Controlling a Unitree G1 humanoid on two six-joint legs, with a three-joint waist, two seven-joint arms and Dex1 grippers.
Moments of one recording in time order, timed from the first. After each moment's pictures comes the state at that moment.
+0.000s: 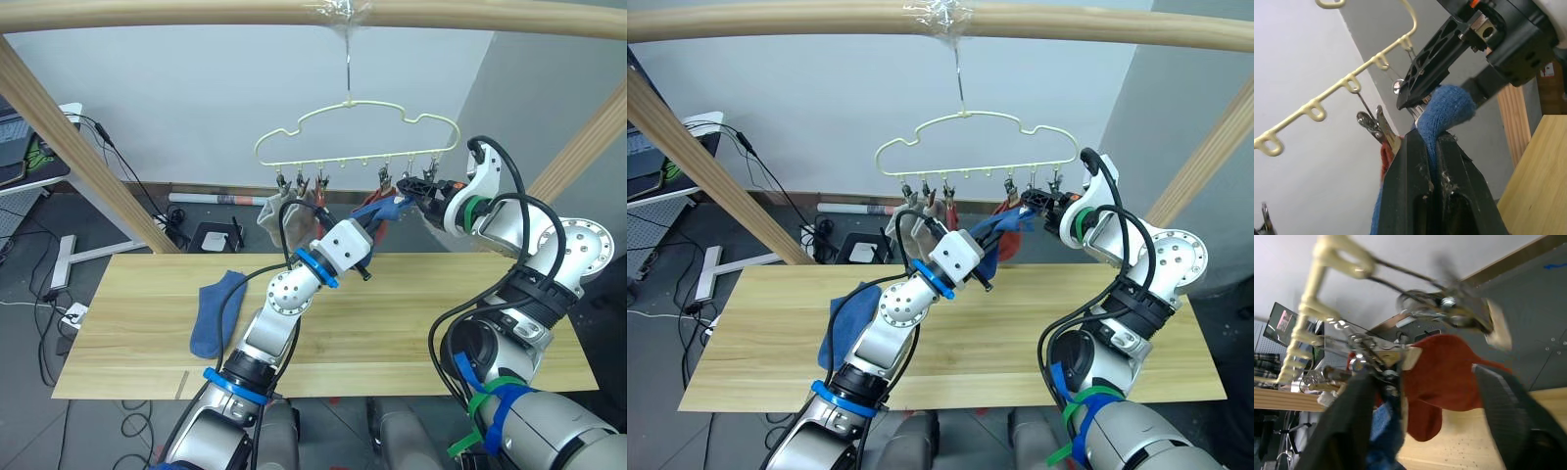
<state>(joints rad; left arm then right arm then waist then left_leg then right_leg) -0.49 0.11 -0.29 0.14 0.15 -0.24 -0.36 -1.00 0.00 -0.83 -0.11 0.67 1.61 -0.20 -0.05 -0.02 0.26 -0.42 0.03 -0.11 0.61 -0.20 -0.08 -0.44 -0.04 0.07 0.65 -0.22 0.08</state>
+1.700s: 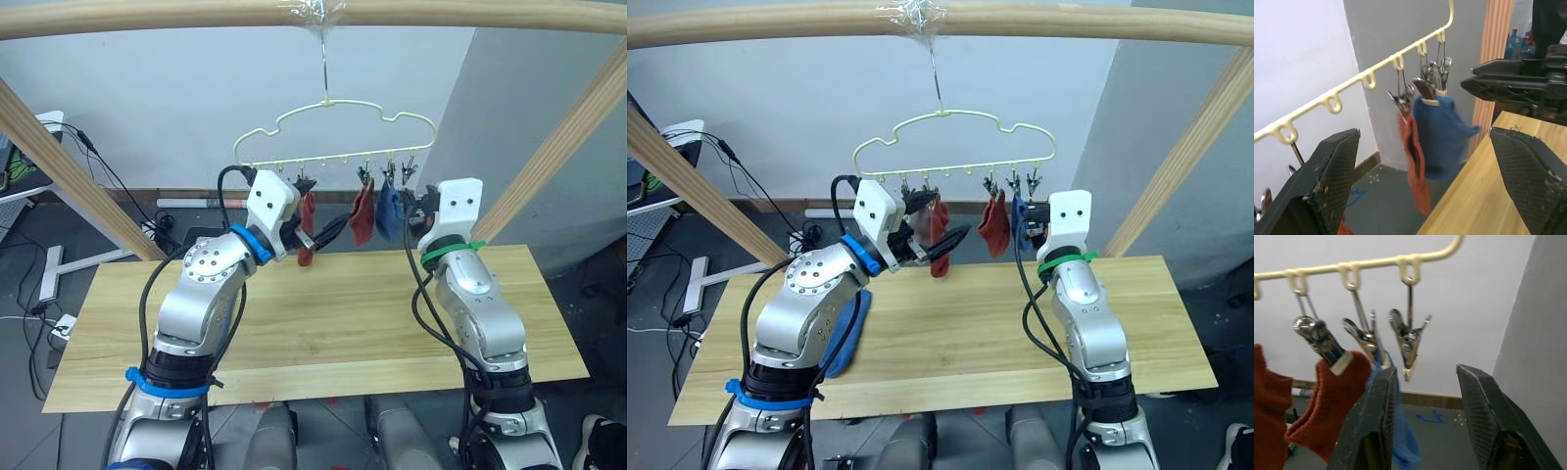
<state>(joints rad) -0.49 0.36 -0.05 -0.26 -0.28 0.44 -0.60 -0.45 -0.12 0.02 -0.25 0.10 0.49 -0.06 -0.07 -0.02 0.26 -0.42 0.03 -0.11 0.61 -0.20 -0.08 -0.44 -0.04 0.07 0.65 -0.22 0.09</state>
